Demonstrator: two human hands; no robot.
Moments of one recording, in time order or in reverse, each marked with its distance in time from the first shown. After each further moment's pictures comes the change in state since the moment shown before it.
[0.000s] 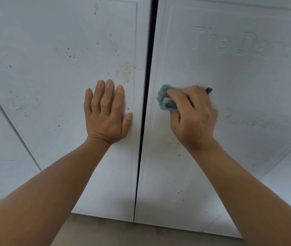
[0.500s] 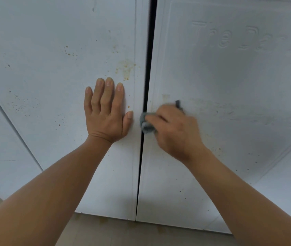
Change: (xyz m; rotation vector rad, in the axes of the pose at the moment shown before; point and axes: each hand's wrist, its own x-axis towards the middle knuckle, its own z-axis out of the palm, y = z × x) left_hand -0.001 0.000 0.001 -0.010 -0.016 -0.008; right_hand -0.030 -0.019 0.005 0.032 -0.346 -0.145
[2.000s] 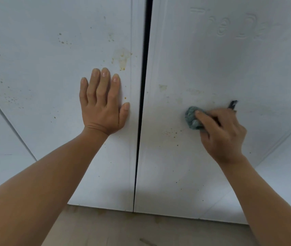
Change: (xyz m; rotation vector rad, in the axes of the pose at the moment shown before) left_hand -0.001 0.000 0.001 0.009 0.008 0.001; right_hand -0.082 0.074 -0.026 -0.218 0.262 0.104
